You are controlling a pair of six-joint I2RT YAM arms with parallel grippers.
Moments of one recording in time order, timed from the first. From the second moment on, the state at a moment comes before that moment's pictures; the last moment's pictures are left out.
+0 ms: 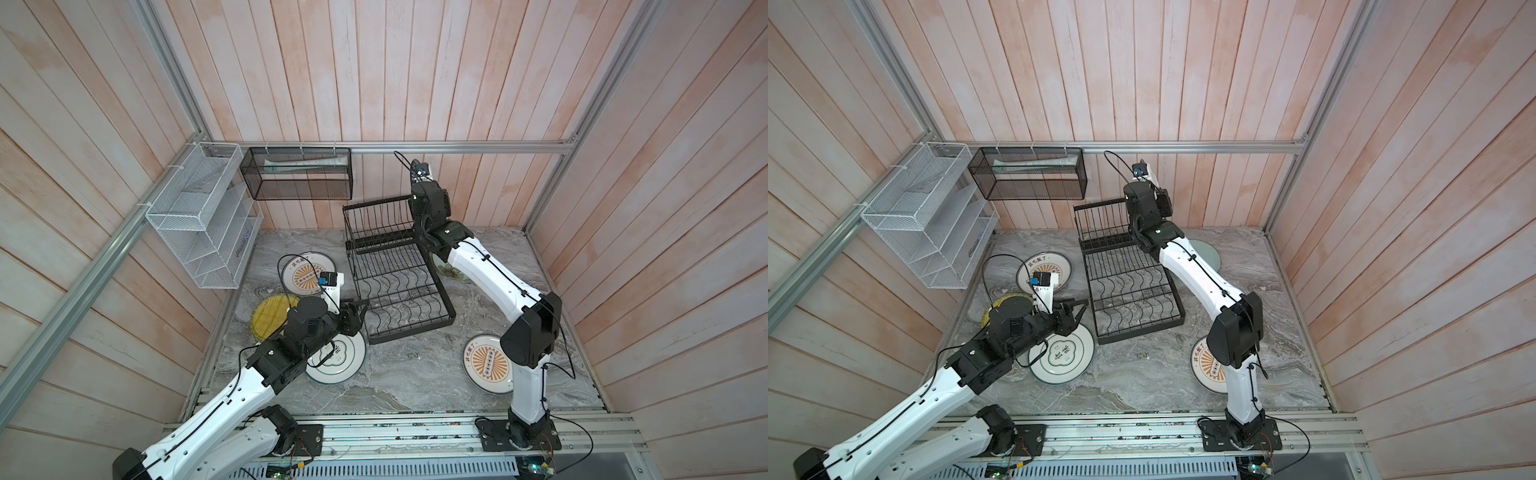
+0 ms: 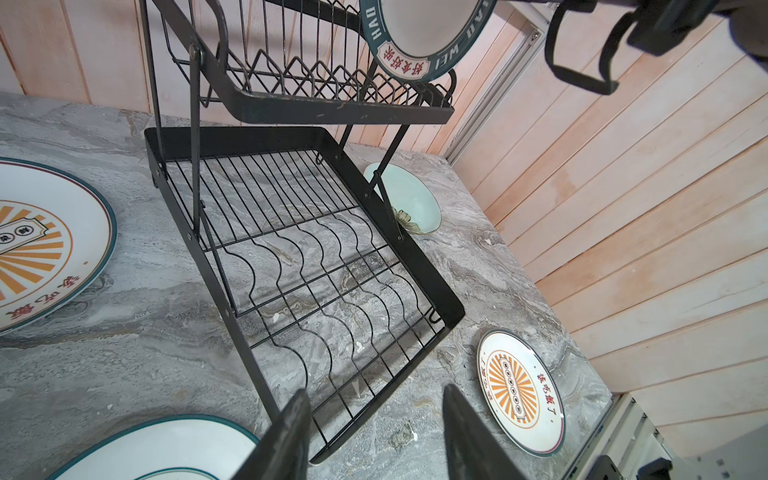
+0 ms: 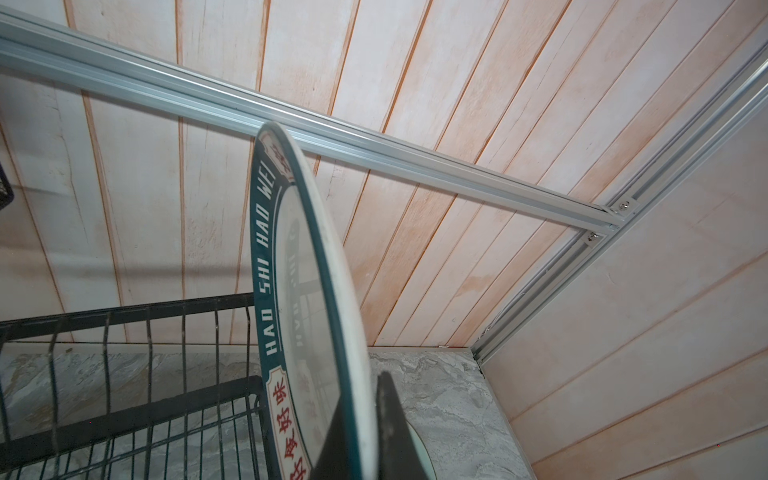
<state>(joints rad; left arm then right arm) -0.67 0.85 0.74 -0.24 -0.01 -0.47 0.65 2.00 2.05 -0.25 0.84 -0.16</state>
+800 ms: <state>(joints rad) -0.67 0.84 0.74 -0.25 -0.03 -0.47 0.65 2.00 1.99 -0.17 0.83 -0.19</state>
